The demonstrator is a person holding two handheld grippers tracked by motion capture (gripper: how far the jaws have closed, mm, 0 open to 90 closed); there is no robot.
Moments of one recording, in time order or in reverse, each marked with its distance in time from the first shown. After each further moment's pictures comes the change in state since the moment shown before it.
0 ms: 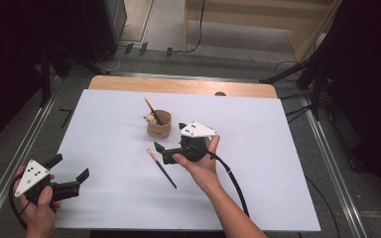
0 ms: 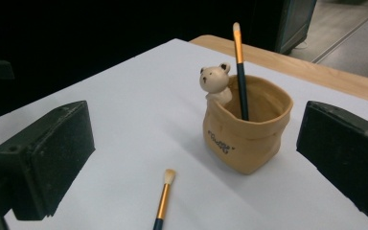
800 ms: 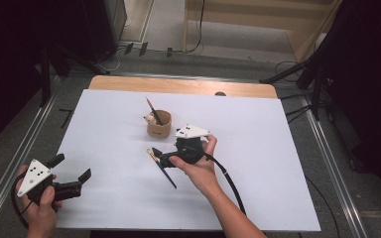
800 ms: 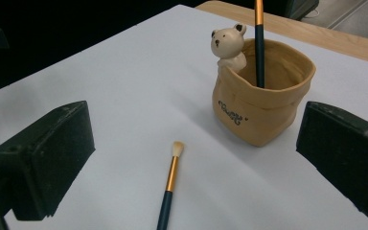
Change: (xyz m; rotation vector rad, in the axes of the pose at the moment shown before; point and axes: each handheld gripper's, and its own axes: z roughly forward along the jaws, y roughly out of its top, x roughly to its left) left arm -0.003 0.001 0.002 0.001 -0.004 0.013; right arm 0.005 -0.004 0.006 0.125 0.003 0.010
